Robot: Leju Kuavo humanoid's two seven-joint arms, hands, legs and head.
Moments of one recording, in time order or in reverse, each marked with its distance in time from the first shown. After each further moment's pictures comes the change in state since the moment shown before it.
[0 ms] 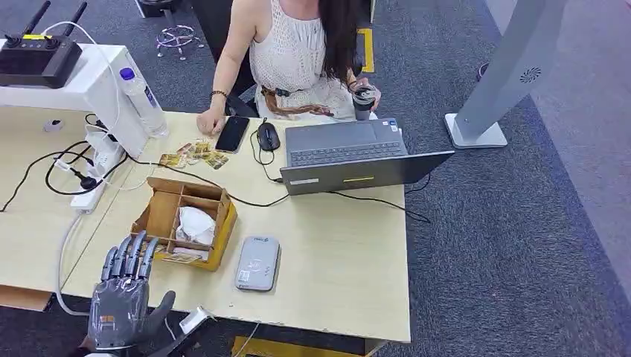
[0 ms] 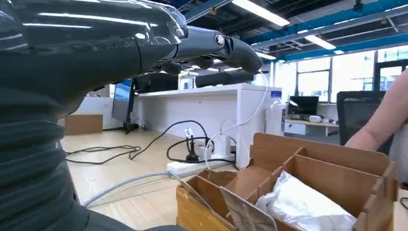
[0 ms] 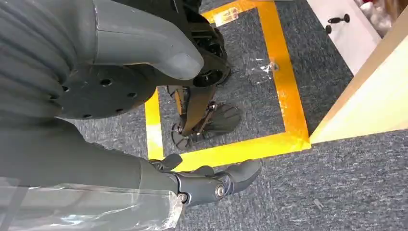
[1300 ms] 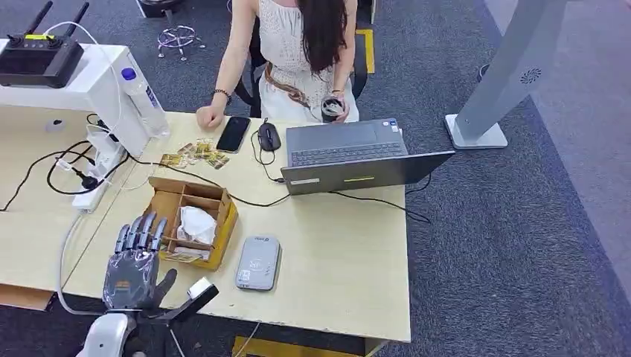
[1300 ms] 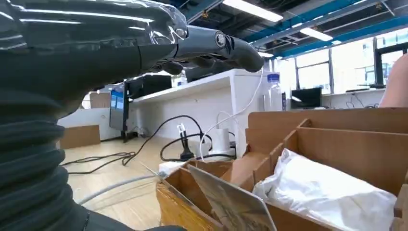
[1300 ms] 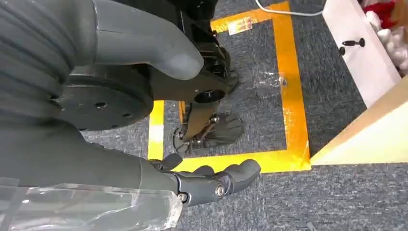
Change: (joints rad) left arm -0.204 -0.092 0.111 0.267 -0.049 -0.049 -0.116; right arm -0.028 0.008 0.048 -0.005 0.055 0.001 0.054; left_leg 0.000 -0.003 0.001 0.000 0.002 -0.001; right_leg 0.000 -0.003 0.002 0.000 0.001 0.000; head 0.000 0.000
